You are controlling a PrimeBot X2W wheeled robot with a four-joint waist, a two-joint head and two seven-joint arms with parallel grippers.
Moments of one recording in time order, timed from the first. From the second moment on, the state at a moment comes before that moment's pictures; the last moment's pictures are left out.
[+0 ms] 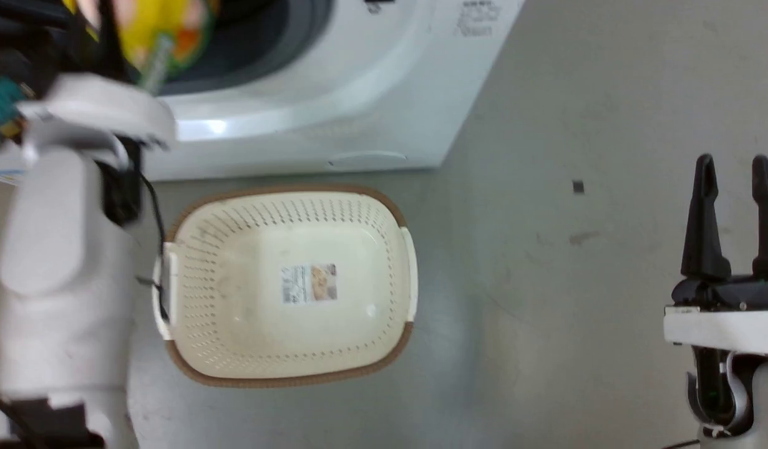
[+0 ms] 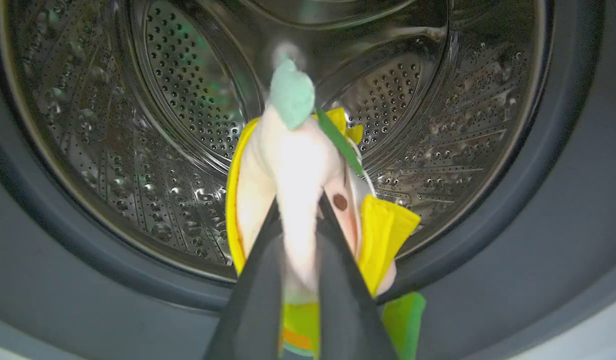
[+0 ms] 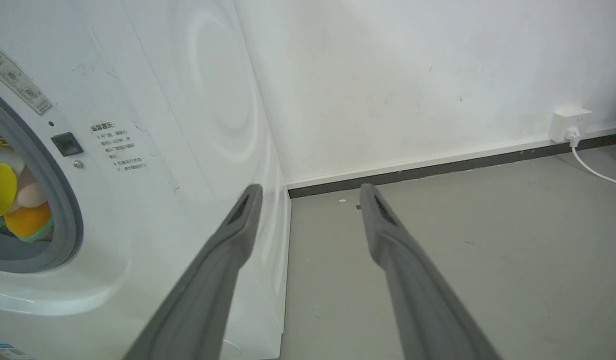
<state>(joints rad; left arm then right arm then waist) -0.89 0.22 0.03 0.57 -0.16 -0.03 -0.26 -0.23 -0.05 -0.12 -0.08 0.28 0.13 -0.26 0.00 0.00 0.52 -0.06</state>
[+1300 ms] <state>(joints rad) -1.19 0.26 0.10 0.71 -0.08 0.00 -0.26 -0.32 -0.05 -0.11 -0.10 0.31 0.13 -0.26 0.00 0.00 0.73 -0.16</state>
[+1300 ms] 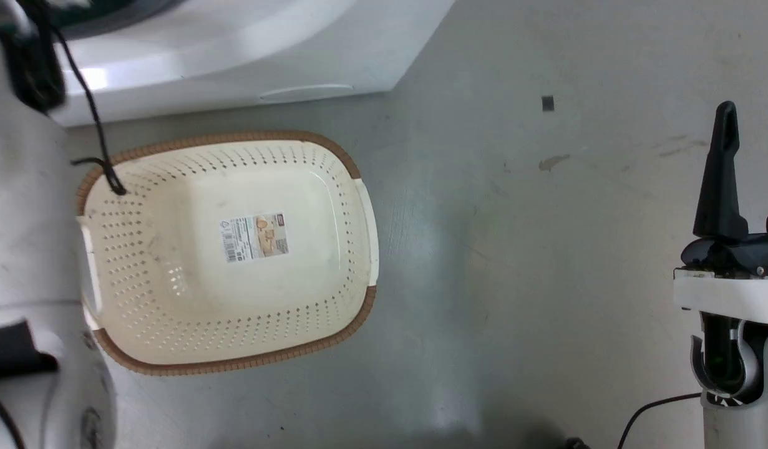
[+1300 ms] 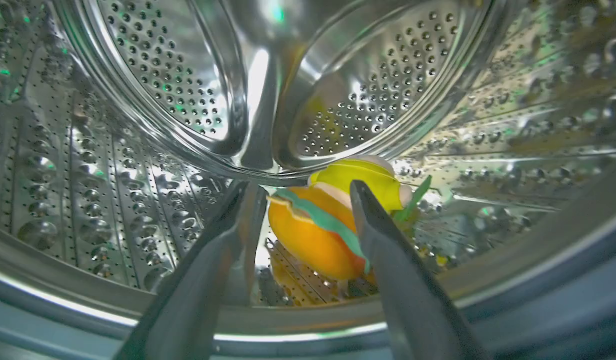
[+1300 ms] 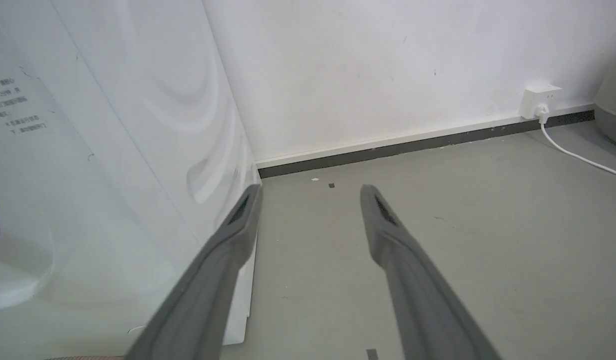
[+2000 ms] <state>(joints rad) -0.64 0.10 0.06 0.42 -0.04 0.02 -0.26 -0.21 -0.05 -0.09 -0.07 0.22 0.13 -0.26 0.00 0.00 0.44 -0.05</state>
